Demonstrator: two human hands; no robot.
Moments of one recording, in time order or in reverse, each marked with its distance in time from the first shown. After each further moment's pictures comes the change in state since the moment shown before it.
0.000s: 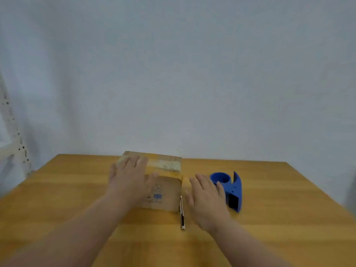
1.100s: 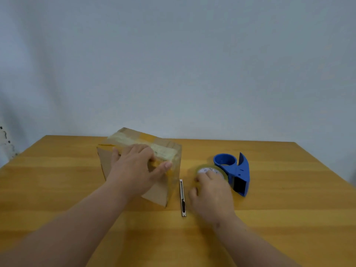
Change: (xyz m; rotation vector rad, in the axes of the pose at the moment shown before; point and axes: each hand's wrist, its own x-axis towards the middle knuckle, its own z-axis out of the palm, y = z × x) left_hand 0.015 0.002 0.037 -0.012 0.040 0.146; right_hand 0.013 0.024 0.050 -0.029 0.291 0.037
